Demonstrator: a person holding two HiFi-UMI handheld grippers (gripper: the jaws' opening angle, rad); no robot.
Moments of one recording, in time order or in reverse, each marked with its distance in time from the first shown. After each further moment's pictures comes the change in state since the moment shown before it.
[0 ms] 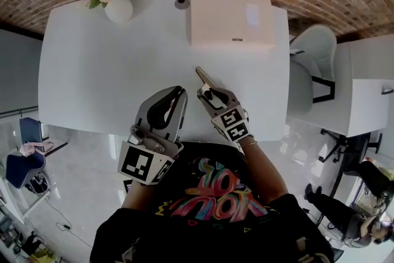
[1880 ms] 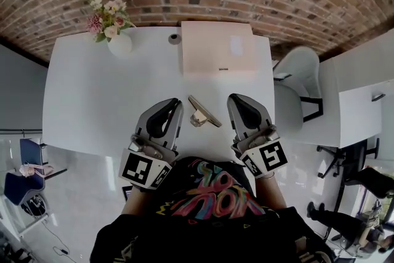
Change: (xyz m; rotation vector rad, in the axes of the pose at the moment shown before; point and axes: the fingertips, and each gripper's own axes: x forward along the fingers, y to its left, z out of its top) left arm 0.010 -0.013 0.052 0.066 -0.083 -0.044; right arm -0.213 -0.021 0.215 0.013 -0.681 -0.220
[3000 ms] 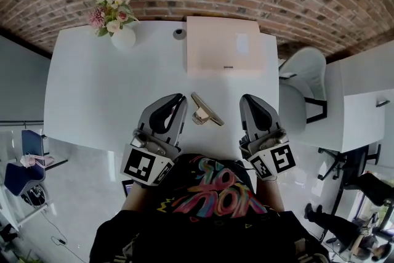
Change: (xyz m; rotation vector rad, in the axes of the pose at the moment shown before) left arm 0.016 0.003 -0.003 0.020 0.018 0.016; right arm -0.013 -0.031 -0.014 0.075 0.014 -0.026
